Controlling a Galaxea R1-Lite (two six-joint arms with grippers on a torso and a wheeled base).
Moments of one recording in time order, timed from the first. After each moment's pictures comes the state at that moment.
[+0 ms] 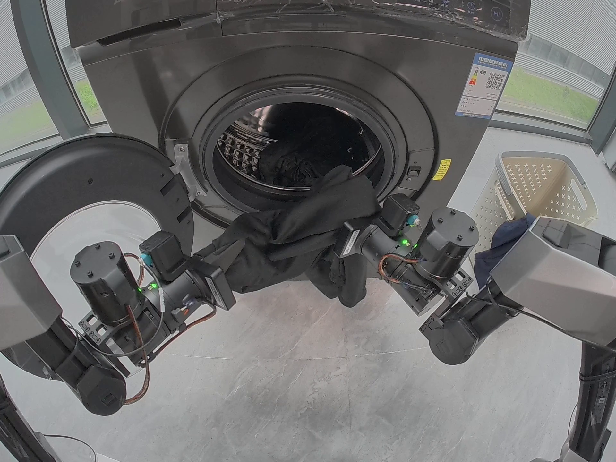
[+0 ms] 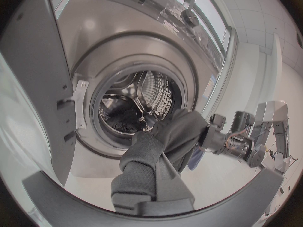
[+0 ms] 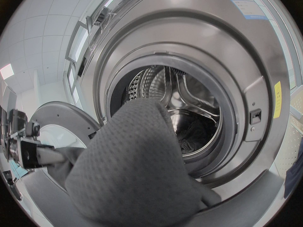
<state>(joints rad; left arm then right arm) -0.48 1.86 -0.42 -1.55 -0.08 -0.15 0.64 2.24 -1.04 -1.50 -0.05 0.12</state>
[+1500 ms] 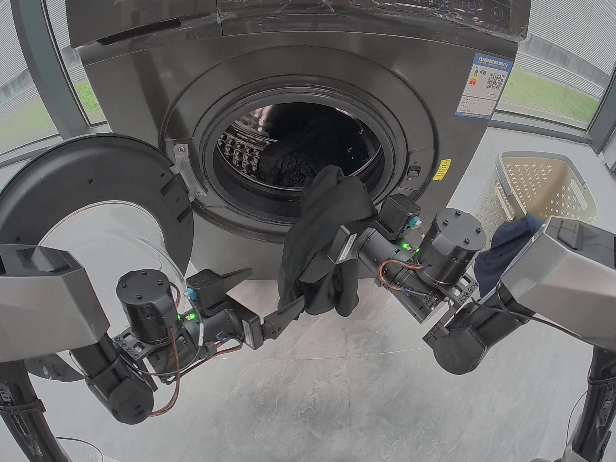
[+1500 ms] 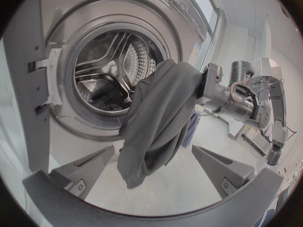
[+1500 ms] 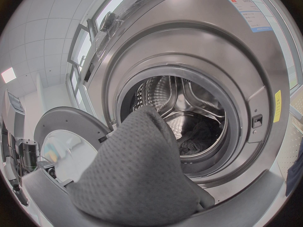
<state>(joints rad) -0.52 2.03 -0.41 -1.55 -0.18 -0.03 0.68 2.18 -0.99 -1.50 -0.06 0.13</state>
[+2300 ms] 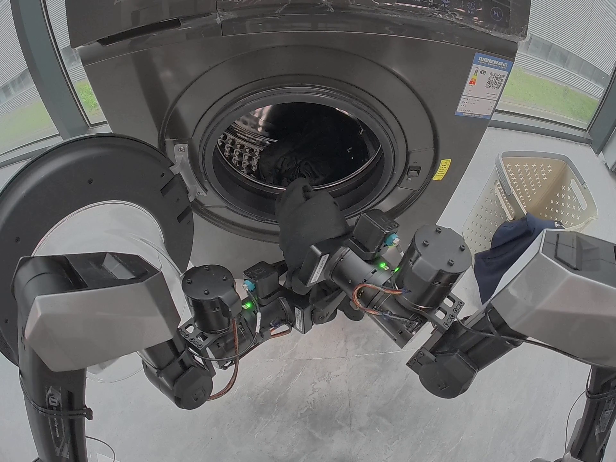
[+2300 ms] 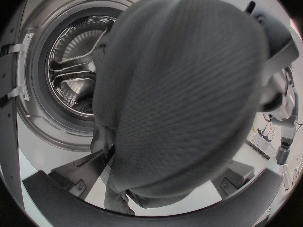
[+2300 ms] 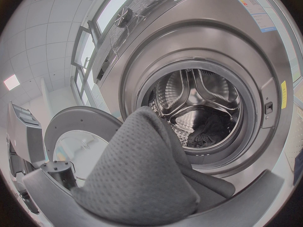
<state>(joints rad) -0.59 2.26 -0.73 -1.55 -0.17 -0.03 0.80 2.18 -0.97 -1.50 -0.10 0.16</state>
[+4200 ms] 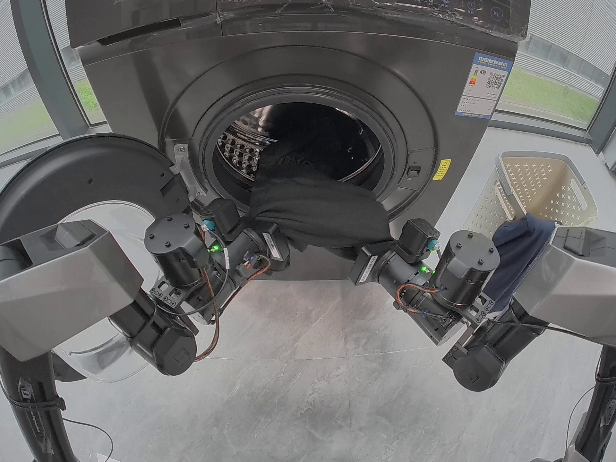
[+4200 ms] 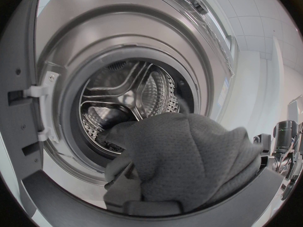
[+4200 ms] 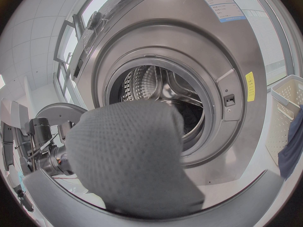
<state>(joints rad) -0.52 2.14 -0.85 -1.55 0.01 -0.17 0.68 2.14 -0.80 -1.53 -0.15 0.20</state>
